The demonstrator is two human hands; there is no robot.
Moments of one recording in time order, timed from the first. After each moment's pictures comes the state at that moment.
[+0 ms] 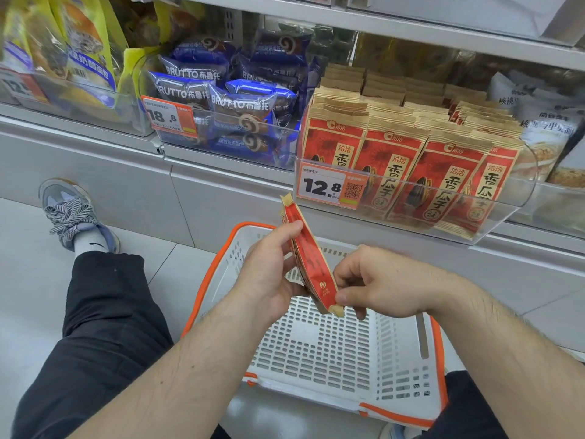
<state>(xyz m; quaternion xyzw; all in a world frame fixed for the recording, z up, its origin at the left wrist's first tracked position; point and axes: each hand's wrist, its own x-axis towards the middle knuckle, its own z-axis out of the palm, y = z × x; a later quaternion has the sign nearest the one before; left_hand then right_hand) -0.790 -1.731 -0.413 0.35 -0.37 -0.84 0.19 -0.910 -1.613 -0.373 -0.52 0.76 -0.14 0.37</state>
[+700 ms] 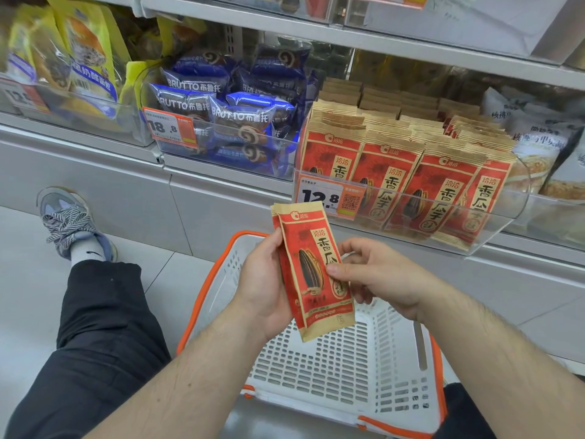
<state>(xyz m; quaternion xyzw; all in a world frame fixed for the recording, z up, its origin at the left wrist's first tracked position) -0.788 -1.731 -0.414 0.28 -0.34 -0.88 0.17 -0.917 -1.619 -0.387 -0.29 0.75 -0.41 0.43</state>
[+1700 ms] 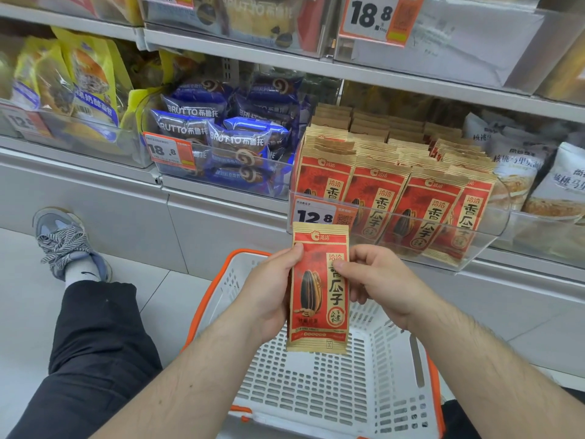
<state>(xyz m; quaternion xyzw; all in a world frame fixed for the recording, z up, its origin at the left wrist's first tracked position) -0.795 -1.741 -0.402 0.28 -0.47 -0.83 0.11 -0.919 -1.623 -0.380 -0.26 0.75 -0.49 0.35</state>
